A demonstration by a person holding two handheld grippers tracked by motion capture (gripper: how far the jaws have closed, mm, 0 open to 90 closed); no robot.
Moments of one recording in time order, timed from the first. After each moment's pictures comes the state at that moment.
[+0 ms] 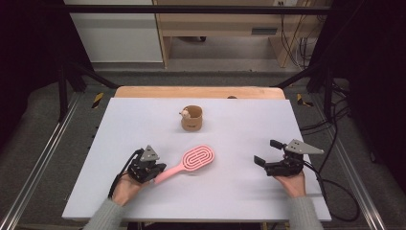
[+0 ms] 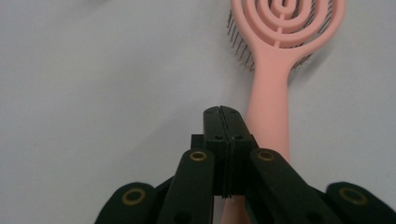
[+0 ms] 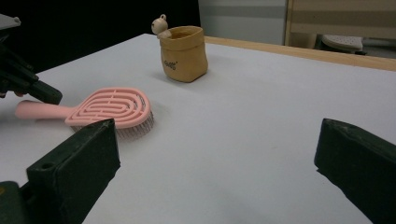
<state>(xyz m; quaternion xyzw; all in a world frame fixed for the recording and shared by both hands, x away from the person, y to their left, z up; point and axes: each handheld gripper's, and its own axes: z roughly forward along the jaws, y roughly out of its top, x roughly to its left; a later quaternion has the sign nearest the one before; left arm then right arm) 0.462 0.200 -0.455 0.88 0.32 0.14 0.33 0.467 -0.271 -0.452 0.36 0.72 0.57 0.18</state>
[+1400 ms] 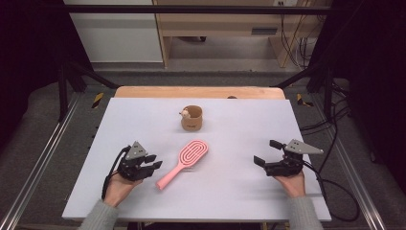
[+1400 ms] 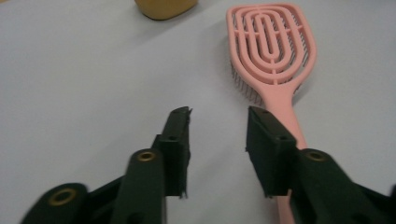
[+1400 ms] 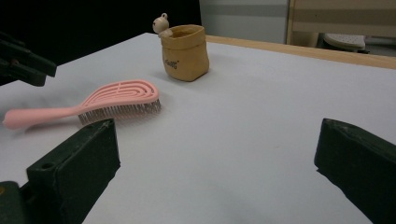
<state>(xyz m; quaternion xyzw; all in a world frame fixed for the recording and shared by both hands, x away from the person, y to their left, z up) 0.455 0.222 -0.433 0.83 0.36 0.17 0.39 0.467 -0.270 -0.453 0.36 0.72 0.57 0.18</state>
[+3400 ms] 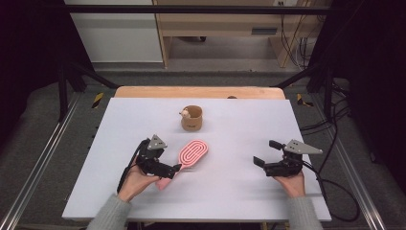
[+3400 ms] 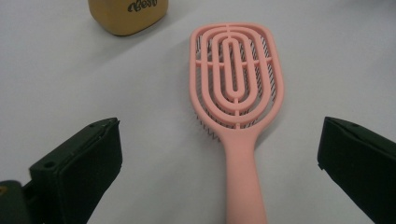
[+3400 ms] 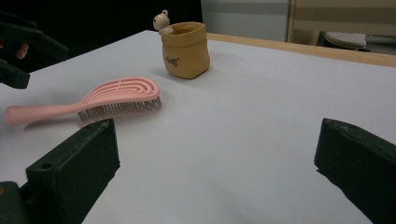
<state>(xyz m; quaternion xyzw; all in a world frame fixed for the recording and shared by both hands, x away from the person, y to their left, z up) 0.471 0.169 -0.420 0.85 0.36 0.14 0.36 0.467 -0.269 -0.454 0.36 0.72 0.57 0.17</state>
